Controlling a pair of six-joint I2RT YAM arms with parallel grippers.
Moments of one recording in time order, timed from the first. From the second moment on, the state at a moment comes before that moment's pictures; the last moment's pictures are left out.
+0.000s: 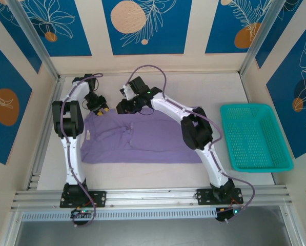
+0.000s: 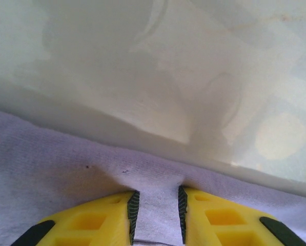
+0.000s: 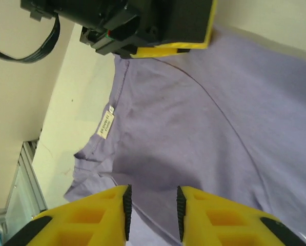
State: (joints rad) left arm 0.00 2.37 1.99 -1.14 0.27 -0.49; right arm 0.72 2.38 2.13 -0.64 -0.58 0.46
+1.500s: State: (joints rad) left arm 0.01 2.31 2.01 -1.13 0.20 -0.48; right arm 0.36 2.05 1.64 -0.78 -0.40 0.68
